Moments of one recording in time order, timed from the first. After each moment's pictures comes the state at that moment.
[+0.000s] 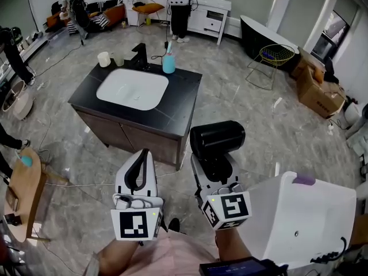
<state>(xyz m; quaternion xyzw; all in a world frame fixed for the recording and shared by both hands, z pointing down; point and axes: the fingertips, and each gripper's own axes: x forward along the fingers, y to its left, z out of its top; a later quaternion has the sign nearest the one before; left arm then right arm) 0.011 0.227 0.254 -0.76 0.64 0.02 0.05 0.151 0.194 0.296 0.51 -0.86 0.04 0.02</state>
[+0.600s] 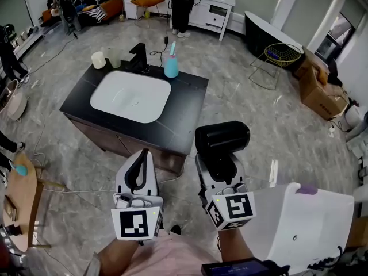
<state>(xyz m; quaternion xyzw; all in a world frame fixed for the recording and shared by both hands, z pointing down) -0.023 0.114 0.292 -0.76 0.65 0.02 0.02 0.130 0.084 0.327 0.51 -0.85 0.06 0.05</state>
